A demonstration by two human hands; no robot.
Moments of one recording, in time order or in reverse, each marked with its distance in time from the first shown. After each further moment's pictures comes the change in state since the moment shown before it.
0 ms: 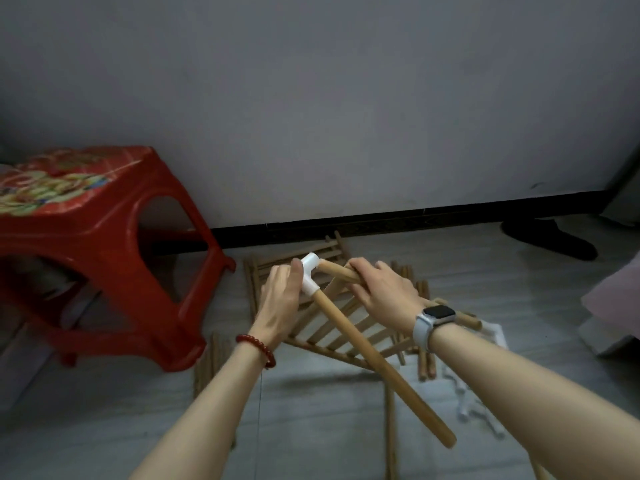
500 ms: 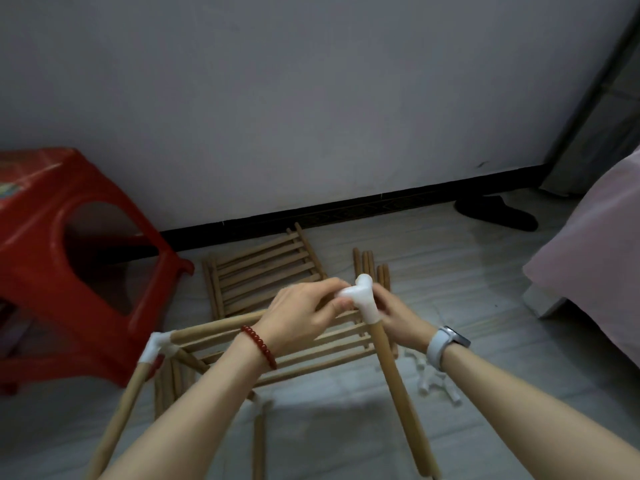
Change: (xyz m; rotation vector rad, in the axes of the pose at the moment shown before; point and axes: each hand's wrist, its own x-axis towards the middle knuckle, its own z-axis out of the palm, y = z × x) left_hand -0.020 0.065 0.056 0.401 -0.508 0.541; right_hand -0.065 0.093 0.018 0.641 -0.105 0.264
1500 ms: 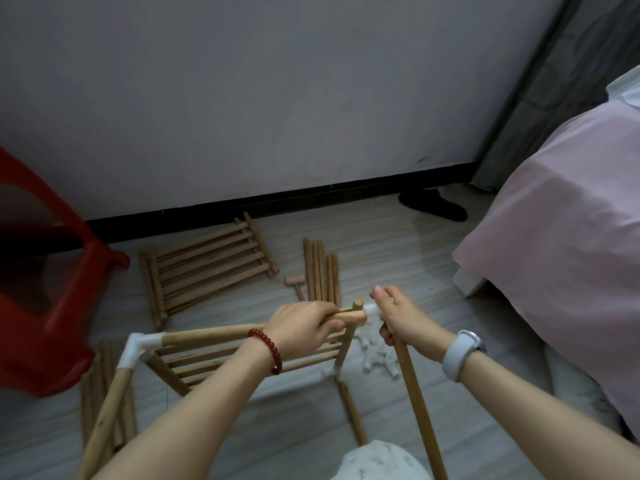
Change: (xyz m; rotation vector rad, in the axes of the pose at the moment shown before) left_hand 0.020 0.032 0.070 0.111 -0.300 -0.048; right_hand -0.074 -0.003 -0.043 0.117 0.241 0.378
